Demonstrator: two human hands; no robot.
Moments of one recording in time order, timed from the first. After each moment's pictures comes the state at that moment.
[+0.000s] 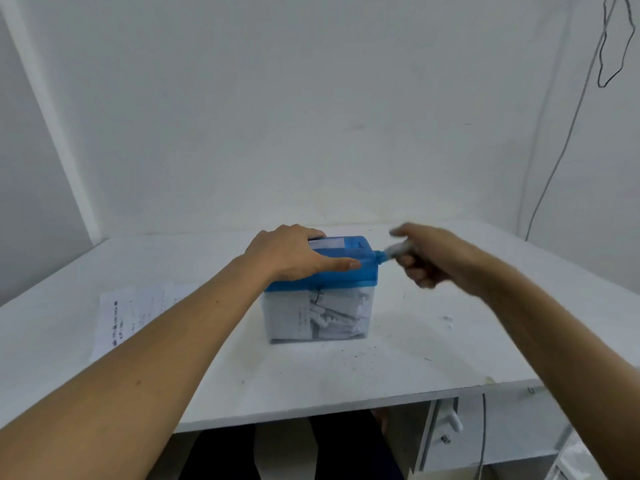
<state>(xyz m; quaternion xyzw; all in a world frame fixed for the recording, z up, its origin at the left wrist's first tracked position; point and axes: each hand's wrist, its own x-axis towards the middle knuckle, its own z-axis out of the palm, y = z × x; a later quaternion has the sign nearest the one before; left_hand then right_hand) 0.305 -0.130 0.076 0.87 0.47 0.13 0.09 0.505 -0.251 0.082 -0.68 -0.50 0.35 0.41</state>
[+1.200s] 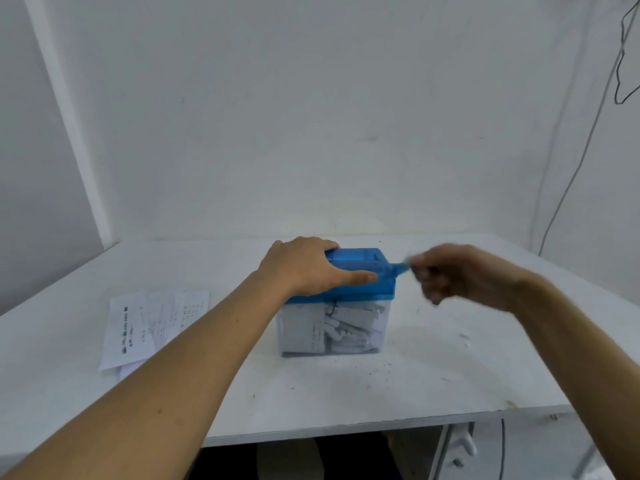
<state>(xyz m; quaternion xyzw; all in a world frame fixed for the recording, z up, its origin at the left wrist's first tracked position) 0.301 -0.139 0.078 0.88 0.46 0.13 0.07 0.528 -0.249 0.084 -0.58 -0.58 0.45 0.36</state>
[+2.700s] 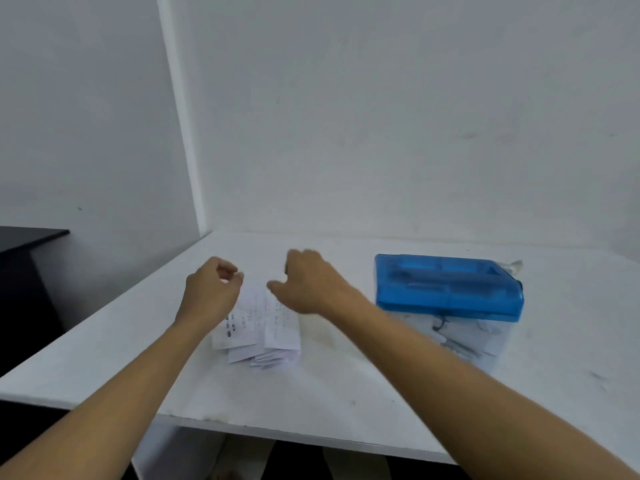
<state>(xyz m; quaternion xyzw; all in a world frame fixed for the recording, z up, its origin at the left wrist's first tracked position) 0.068 -0.061 0.000 0.59 0.63 0.46 0.21 0.240 -0.104 0.049 -0.63 -0.75 0.09 0.19</state>
